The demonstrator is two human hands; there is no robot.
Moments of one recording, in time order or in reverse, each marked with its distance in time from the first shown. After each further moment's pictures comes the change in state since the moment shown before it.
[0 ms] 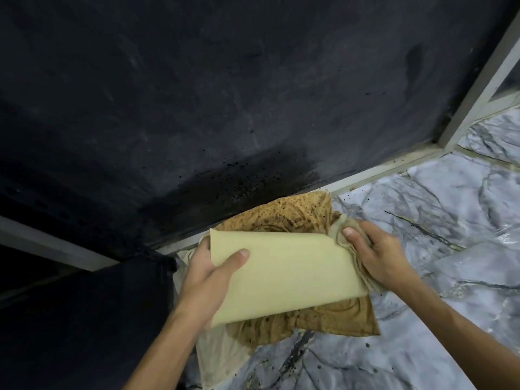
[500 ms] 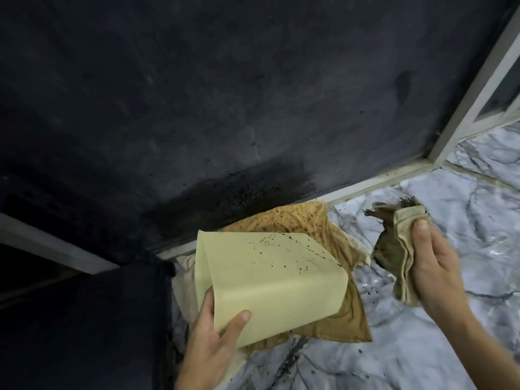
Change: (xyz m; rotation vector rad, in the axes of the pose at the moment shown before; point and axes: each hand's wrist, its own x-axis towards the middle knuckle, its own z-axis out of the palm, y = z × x) left_hand -0.056 -0.072 -0.019 0.112 -0.001 0.067; right_hand -0.025 -0.048 -0.063 0.421 0.283 0.136
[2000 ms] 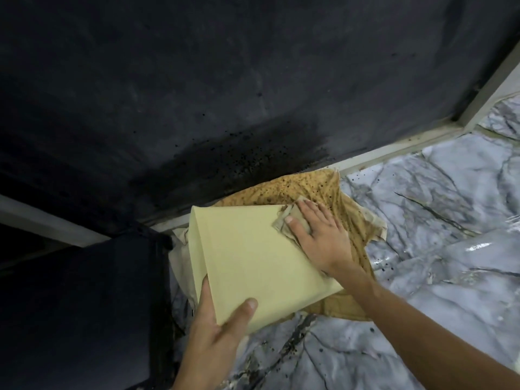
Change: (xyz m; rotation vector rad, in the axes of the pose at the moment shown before) left_hand 0.004 -0.026 0.016 -0.040 -0.003 -0.008; right_hand -0.010 0.080 0.157 -0.791 -0.576 0.107
